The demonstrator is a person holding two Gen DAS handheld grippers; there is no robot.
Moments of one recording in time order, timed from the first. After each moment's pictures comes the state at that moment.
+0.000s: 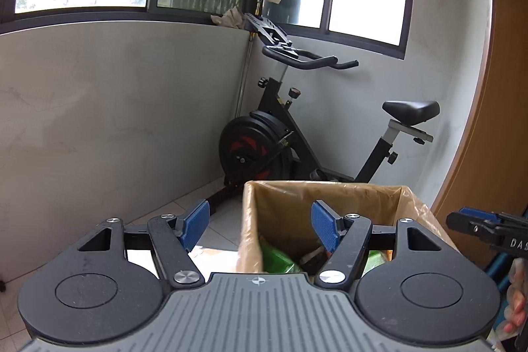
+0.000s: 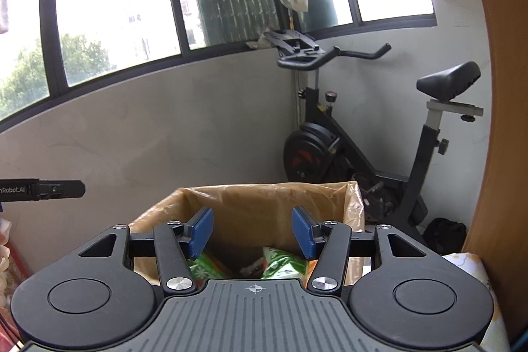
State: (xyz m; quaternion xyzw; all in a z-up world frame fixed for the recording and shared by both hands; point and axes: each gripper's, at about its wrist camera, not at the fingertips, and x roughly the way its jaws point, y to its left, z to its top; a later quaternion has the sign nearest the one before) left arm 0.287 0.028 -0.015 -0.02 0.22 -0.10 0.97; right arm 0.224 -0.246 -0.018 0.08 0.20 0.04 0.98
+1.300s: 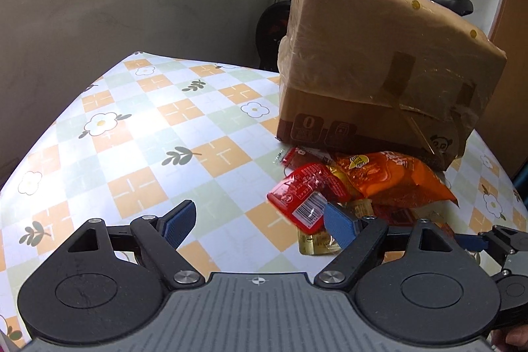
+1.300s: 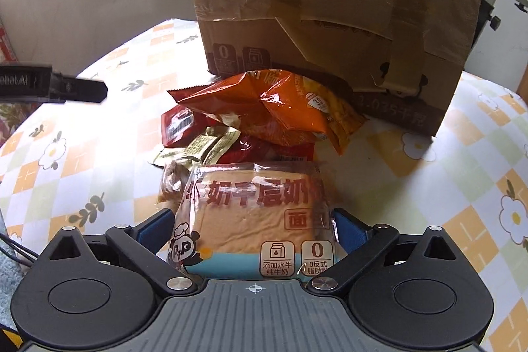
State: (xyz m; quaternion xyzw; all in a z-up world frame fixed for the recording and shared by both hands) left arm 0.178 0.045 -0.212 -0.03 0.37 -0.04 0.93; right arm 0.124 -0.137 -0.246 0.00 0.43 0.09 0.90
